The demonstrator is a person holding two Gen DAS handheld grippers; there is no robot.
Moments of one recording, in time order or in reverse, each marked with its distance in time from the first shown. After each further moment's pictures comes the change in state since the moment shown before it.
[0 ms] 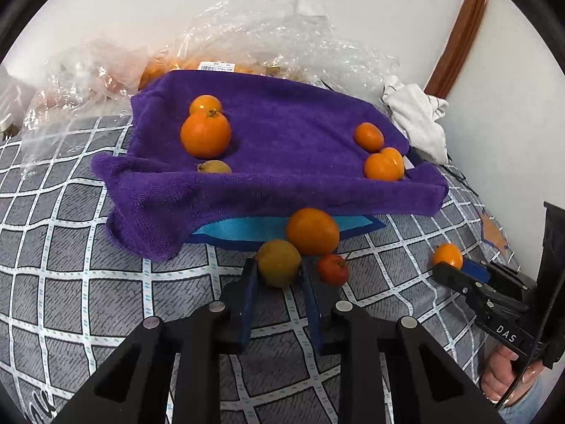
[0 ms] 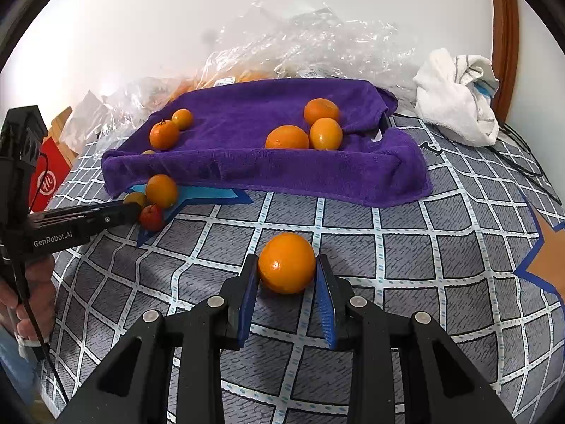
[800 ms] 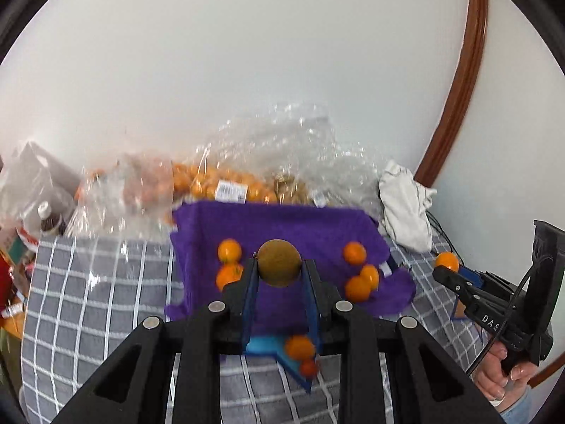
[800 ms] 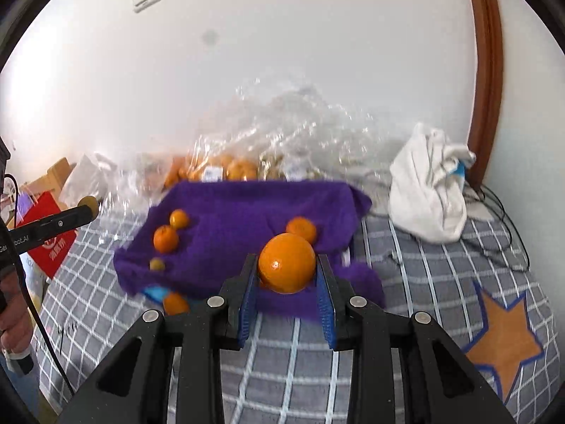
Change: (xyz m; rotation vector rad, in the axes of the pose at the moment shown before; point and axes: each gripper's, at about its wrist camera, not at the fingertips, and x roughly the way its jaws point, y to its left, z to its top) left arm -0.099 -0.013 0.104 0.007 -0.213 0.053; right arm -0.058 -0.002 0.111 0.016 -0.169 -0.055
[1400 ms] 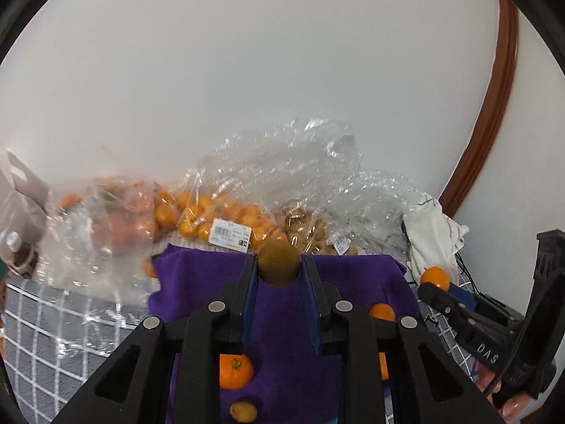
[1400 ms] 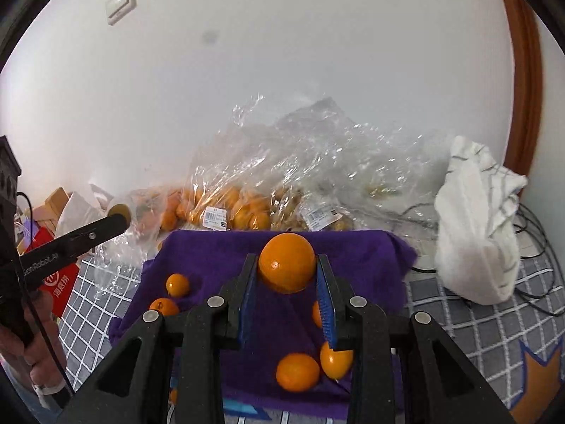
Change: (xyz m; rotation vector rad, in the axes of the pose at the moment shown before) left arm 0.098 0.013 0.054 -0.043 -0.011 0.008; right arm 0.096 0.008 0.056 0.054 0.004 0.068
